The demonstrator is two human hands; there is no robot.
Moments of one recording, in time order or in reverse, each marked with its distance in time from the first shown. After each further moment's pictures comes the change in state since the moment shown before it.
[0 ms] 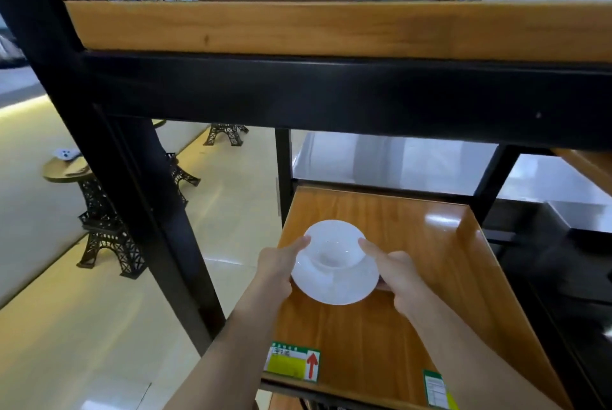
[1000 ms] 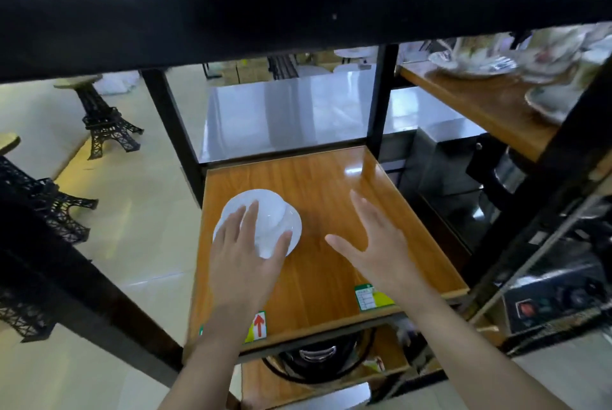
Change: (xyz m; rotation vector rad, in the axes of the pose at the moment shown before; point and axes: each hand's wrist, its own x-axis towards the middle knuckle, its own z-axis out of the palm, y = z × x) left_hand -0.077 -0.035 0.008 0.853 -0.021 1.018; right_hand -0.078 0.059 -0.063 -0.642 0.372 -0.424
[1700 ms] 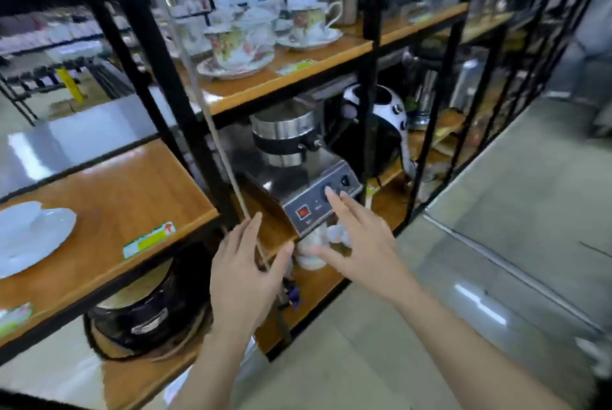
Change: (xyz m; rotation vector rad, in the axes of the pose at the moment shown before) left_hand -0.258 0.231 0.091 -0.111 -0.368 0.401; right_hand -0.294 0.197 -0.190 -0.172 0.379 0.063
